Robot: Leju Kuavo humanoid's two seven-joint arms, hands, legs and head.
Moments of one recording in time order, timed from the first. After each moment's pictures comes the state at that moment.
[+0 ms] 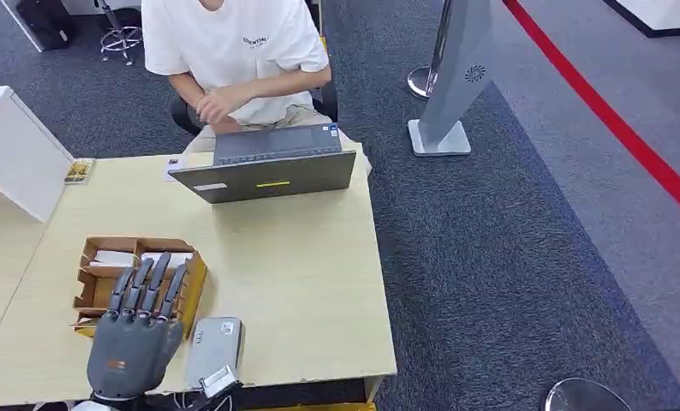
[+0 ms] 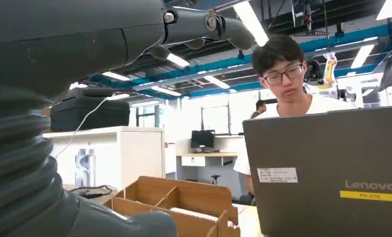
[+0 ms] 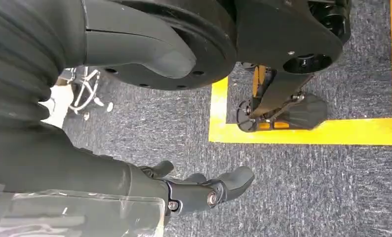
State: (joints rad) left arm 0.15 0.21 -0.45 -1.75 -1.31 0.44 0.06; right arm -0.08 0.20 -1.09 -0.20 1.10 -0.06 -0.08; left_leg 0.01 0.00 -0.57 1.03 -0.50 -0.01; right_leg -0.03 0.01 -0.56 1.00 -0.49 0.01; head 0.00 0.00
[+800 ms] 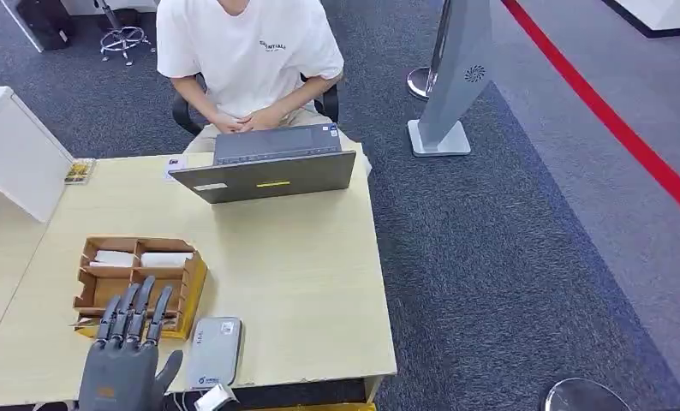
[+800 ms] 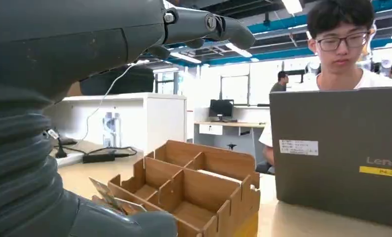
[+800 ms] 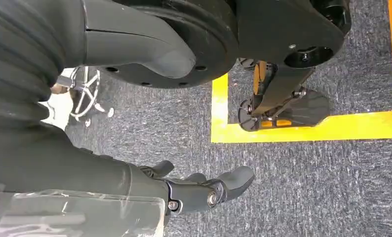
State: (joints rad) left arm 0.26 0.25 -0.48 -1.80 -1.25 0.47 0.15; right arm -0.08 0.20 -1.11 -0.20 1.09 -0.07 -0.08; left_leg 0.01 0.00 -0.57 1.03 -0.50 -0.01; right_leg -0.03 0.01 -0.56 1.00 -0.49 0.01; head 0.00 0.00
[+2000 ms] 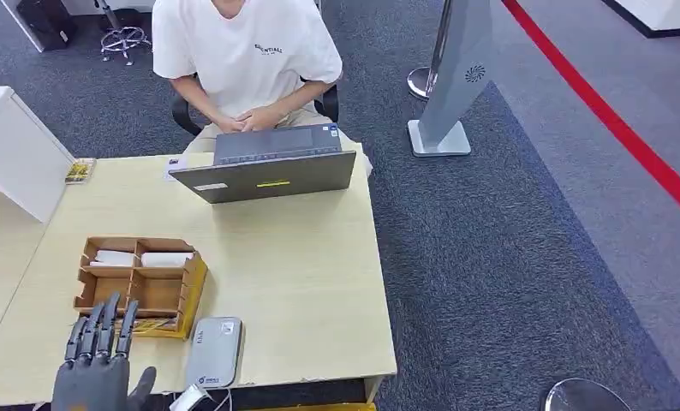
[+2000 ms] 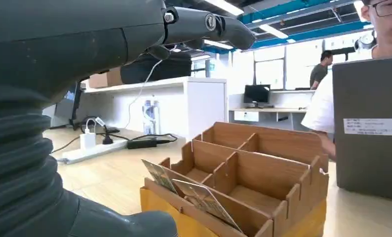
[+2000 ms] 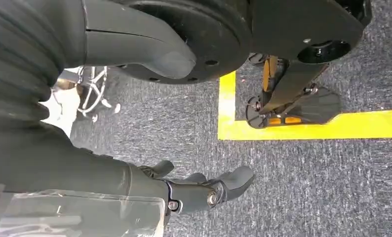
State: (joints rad) left arm 0.34 0.24 -0.37 -1.80 -1.24 0.49 0.20; right arm -0.07 0.20 -1.11 -0.20 1.11 -0.07 -0.06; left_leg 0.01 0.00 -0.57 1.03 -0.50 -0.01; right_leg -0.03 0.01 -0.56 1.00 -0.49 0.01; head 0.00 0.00
